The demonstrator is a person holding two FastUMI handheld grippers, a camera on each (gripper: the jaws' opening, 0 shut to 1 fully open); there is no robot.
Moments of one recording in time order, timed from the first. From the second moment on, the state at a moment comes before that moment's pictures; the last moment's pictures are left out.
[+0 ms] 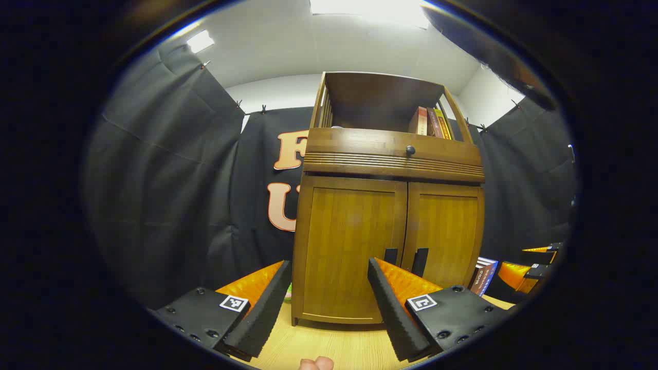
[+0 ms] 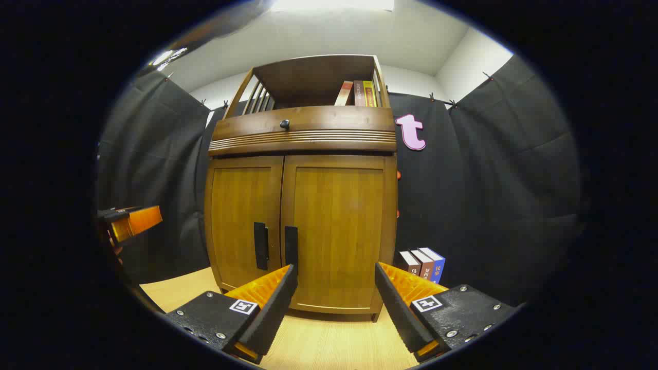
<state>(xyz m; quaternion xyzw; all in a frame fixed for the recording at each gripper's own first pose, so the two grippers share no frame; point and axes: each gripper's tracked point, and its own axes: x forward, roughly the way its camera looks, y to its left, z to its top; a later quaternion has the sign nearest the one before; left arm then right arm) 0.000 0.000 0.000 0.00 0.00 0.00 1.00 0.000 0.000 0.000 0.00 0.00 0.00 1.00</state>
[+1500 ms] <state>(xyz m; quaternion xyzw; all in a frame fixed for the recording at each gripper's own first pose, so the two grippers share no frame) -0.022 -0.007 -0.006 -0.01 0.01 0.01 1.00 0.020 0.019 0.008 0.02 -0.01 0.03 1.00</state>
